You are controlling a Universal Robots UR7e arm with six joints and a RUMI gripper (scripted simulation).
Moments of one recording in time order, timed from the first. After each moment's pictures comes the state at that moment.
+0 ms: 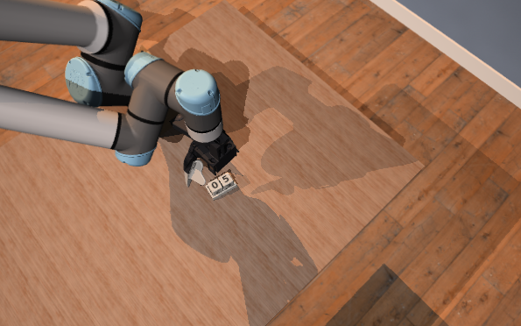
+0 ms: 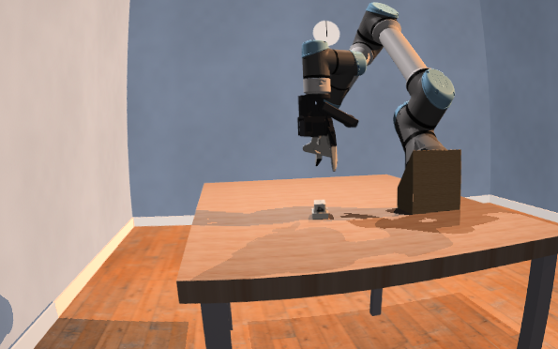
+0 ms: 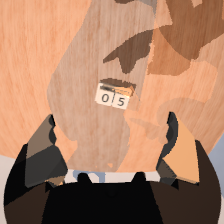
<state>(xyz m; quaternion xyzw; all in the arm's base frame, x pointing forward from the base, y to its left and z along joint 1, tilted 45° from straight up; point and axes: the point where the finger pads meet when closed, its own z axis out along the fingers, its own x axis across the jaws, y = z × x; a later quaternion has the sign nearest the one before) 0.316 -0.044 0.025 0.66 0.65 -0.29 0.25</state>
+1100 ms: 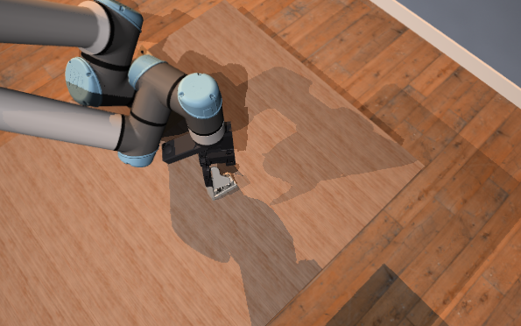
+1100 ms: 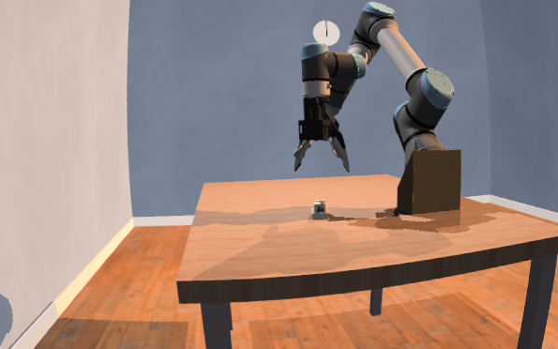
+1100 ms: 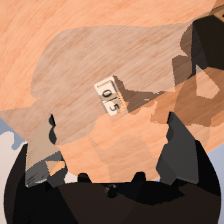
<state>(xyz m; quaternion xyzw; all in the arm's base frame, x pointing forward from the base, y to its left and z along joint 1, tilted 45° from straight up) 0.324 -0.058 0.025 0.31 0.87 -0.37 0.10</state>
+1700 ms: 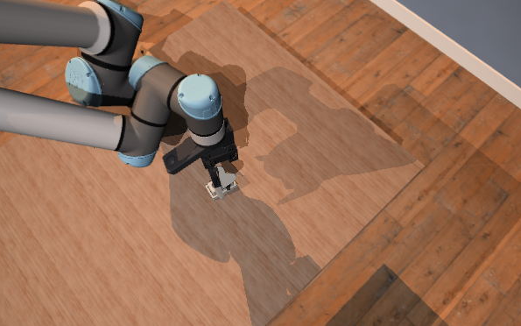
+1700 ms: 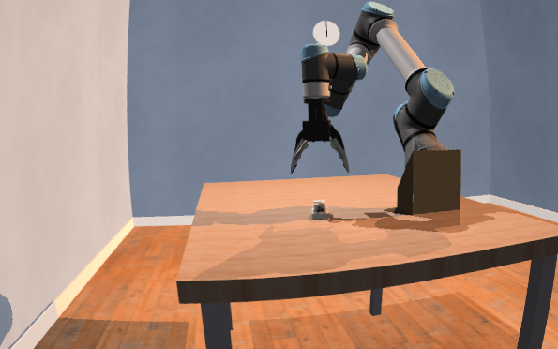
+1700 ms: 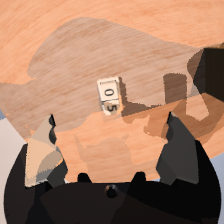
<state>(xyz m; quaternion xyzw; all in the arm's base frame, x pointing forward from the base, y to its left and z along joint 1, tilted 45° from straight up) 0.329 -0.061 0.024 0.19 0.90 -0.38 0.04</state>
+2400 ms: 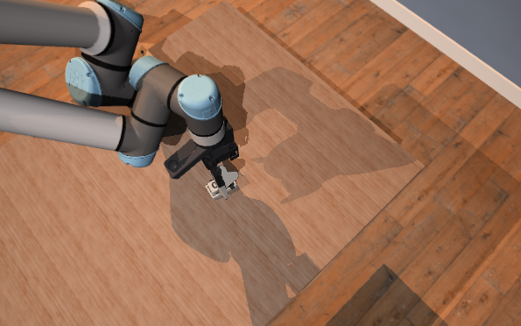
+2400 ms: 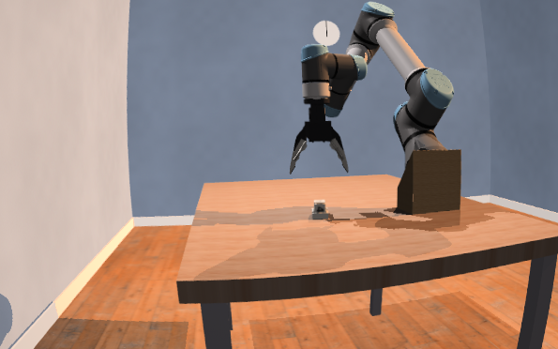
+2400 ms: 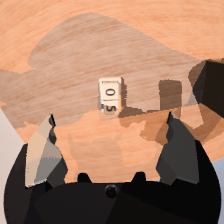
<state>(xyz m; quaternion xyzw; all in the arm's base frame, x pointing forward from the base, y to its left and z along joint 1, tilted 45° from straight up) 0.331 -0.062 0.023 0.13 0.92 -0.38 0.02</state>
